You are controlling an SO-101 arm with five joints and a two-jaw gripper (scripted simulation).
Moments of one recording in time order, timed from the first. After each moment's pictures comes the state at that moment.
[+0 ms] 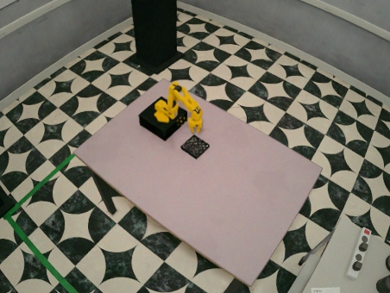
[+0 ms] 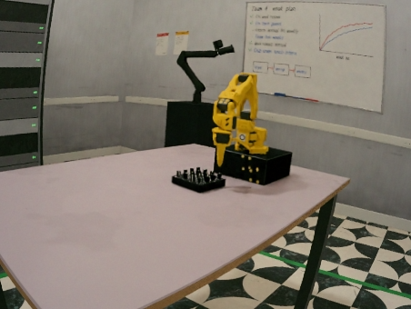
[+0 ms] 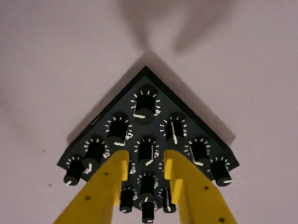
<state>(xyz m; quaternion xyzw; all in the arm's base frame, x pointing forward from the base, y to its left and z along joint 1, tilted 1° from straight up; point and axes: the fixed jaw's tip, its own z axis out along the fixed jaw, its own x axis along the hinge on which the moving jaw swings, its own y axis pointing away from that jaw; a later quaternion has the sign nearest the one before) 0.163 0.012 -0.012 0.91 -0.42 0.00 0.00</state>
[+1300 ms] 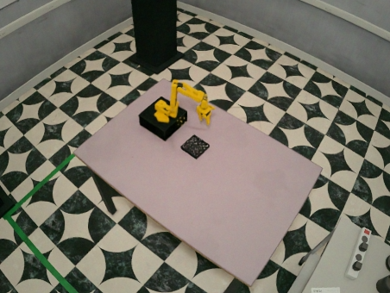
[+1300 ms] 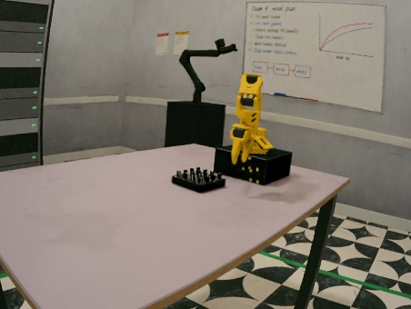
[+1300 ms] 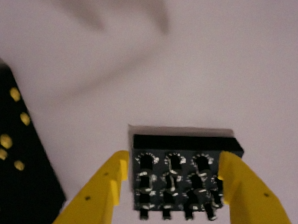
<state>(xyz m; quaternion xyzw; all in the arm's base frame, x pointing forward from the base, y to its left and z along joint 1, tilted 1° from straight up) 0.157 0.089 0.009 0.70 -0.72 0.00 -0.01</state>
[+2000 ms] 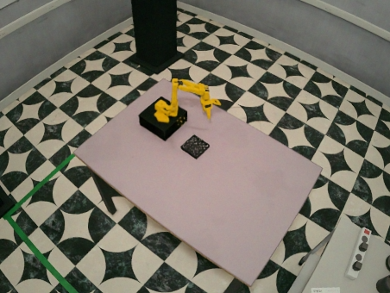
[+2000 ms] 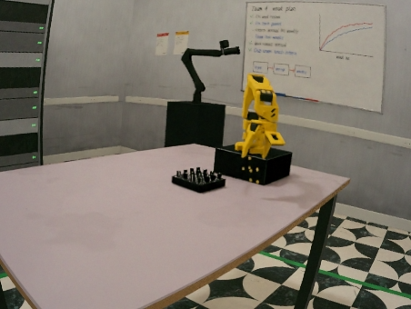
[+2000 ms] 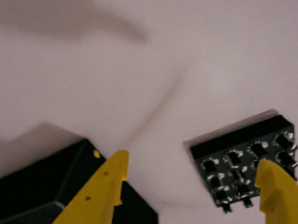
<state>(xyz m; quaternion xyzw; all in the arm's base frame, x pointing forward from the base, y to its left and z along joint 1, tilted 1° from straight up) 0.139 0.137 0.027 0.50 -0.86 0.00 -0.02</state>
